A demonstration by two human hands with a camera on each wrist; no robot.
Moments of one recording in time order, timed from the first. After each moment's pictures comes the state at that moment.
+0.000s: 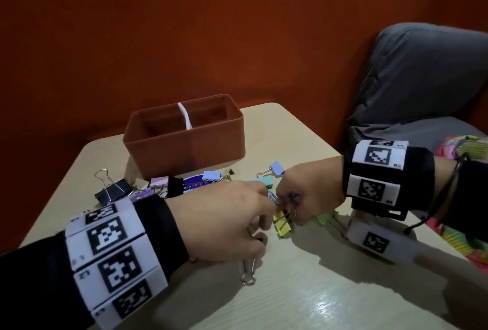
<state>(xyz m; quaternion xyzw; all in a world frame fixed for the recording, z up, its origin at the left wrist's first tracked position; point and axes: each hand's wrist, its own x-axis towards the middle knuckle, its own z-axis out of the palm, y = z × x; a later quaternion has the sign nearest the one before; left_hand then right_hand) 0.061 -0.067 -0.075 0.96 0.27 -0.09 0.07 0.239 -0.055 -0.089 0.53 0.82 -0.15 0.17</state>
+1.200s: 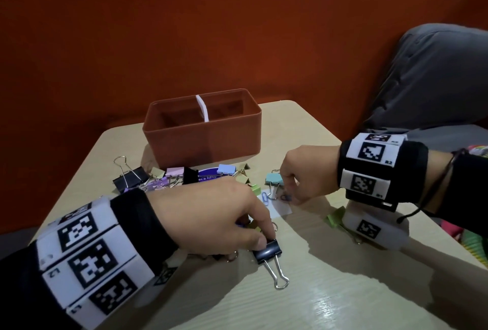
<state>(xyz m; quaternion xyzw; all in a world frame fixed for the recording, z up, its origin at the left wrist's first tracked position) 0.031 -0.066 -0.071 0.92 0.34 -0.09 0.20 0.225 -0.028 -0.089 0.56 0.82 -0.07 0.14</state>
